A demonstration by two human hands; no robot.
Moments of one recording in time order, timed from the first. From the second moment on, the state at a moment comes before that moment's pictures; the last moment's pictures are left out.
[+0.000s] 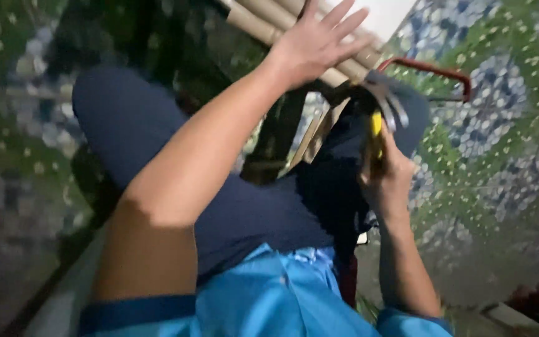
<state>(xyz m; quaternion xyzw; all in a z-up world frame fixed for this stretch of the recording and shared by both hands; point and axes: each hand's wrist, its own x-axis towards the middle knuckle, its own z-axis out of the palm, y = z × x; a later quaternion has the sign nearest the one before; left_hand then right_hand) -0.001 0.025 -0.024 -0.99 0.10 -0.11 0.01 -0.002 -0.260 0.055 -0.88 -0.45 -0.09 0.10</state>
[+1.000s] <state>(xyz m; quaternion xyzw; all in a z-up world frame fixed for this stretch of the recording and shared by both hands) 0.002 0.027 -0.020 -0.99 0.11 -0.11 -0.06 -0.017 -0.213 0.105 -0.91 -0.32 0.06 0.27</state>
